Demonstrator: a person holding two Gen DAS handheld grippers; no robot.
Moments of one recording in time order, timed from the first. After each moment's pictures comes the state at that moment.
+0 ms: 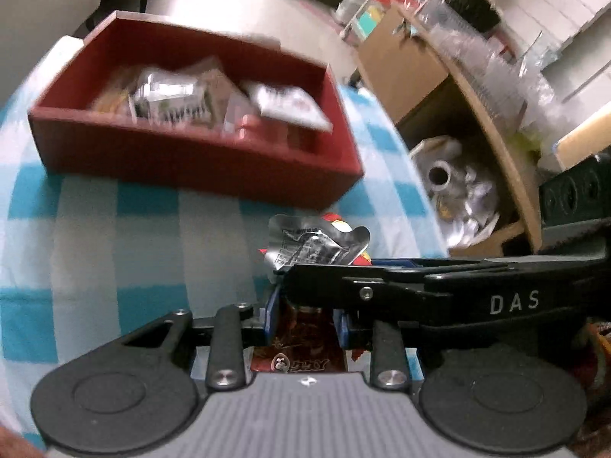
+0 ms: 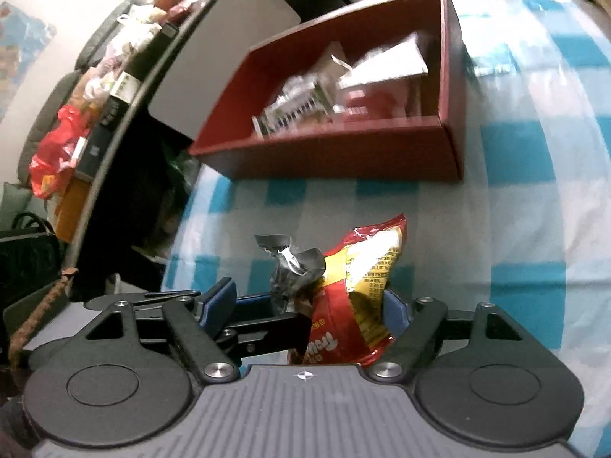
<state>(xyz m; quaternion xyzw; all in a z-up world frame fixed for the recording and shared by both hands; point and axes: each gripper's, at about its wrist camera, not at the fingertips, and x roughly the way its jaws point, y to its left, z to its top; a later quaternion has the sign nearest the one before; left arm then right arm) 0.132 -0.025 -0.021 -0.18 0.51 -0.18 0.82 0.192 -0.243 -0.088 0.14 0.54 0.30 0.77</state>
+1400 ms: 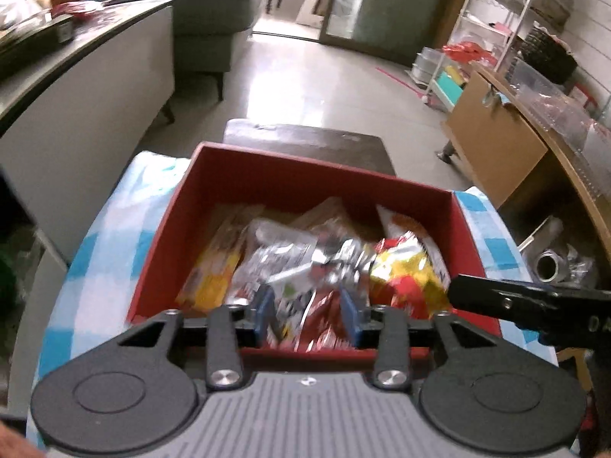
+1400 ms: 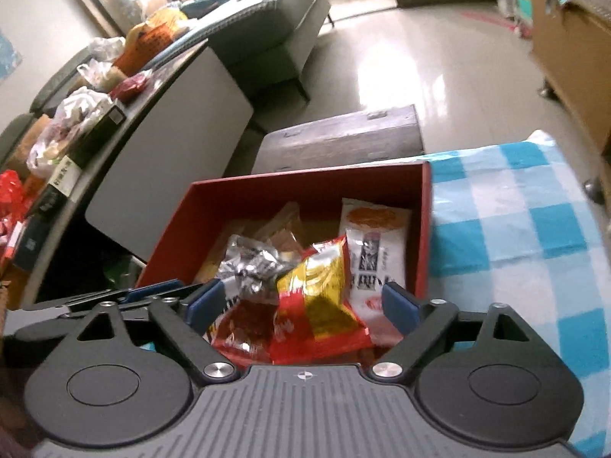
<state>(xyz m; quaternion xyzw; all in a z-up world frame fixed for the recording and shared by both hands) 0.221 0.023 -0.013 -0.10 0.44 -0.04 0.89 0.266 -0.223 -0.058 0.09 0.45 0.20 0.86</state>
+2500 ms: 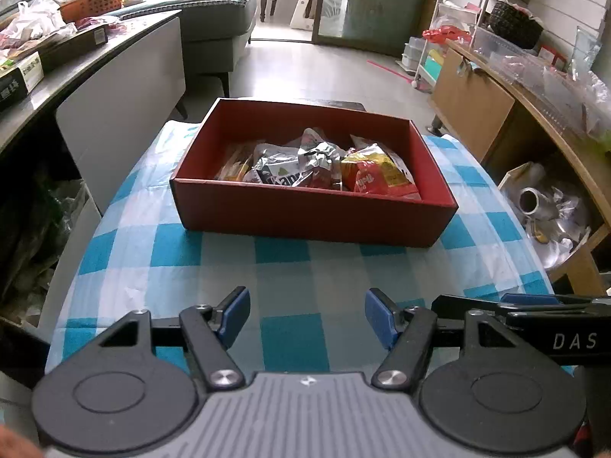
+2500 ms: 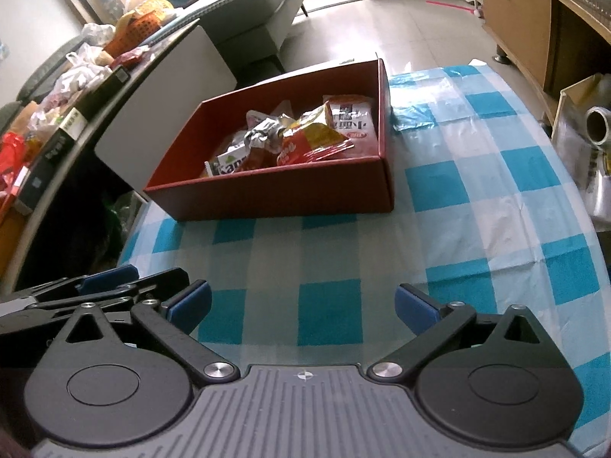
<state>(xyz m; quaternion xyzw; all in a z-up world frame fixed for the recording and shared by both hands) 0.085 -0.002 -0.007 -0.06 0.44 -0.03 0.90 0.126 -0.232 -0.076 0.09 0.47 0.16 0.86</state>
